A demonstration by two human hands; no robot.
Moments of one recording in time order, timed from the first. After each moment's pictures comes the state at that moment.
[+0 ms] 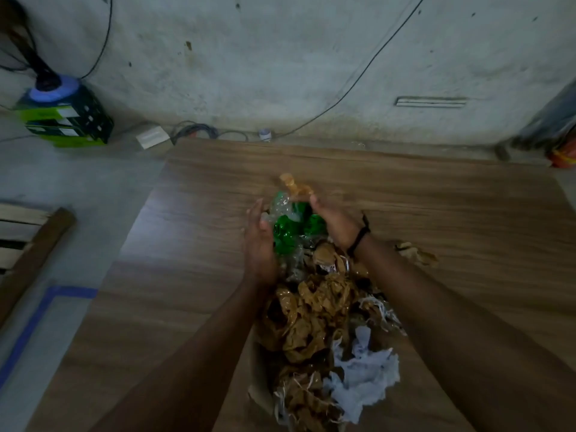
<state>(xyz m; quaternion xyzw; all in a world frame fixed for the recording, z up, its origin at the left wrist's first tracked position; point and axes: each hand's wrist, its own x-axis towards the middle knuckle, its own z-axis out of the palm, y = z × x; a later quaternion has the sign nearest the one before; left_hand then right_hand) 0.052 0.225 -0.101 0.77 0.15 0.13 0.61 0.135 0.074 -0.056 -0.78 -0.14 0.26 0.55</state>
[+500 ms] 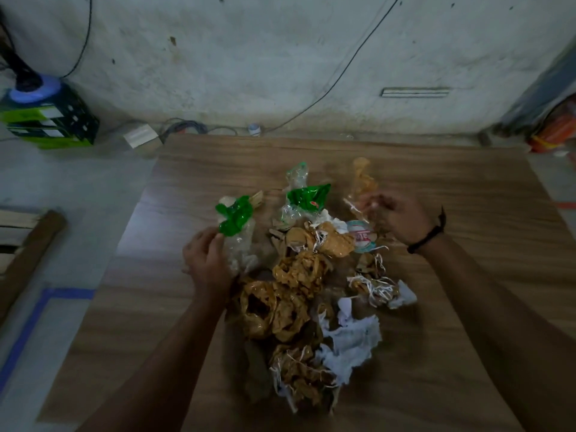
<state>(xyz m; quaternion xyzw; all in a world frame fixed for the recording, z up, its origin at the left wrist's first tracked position) 0.001 0.284 -0.086 0.74 0.23 0.22 0.59 0.111 -0.033 -0.027 -0.85 -0.09 0.09 0.51</state>
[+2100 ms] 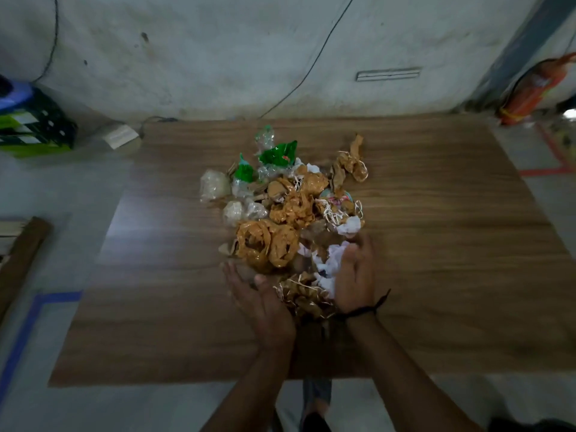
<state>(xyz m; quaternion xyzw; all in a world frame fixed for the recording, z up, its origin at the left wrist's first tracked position) -0.124 0.151 -0.098 0.72 0.29 0.16 0.60 -0.071 0.026 -0.093 -0.80 0.14 -0.11 0.57</state>
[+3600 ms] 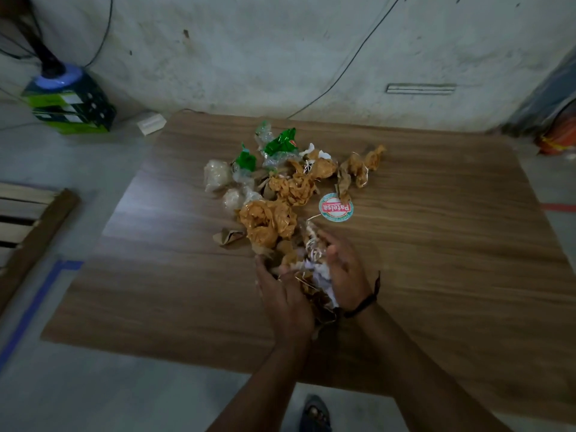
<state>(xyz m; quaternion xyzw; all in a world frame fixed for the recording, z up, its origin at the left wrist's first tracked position) -0.110 0.082 -0.095 0.71 0.32 0.18 0.59 -0.039 -0.012 -0.104 -0.80 -0.11 0.02 0.59</state>
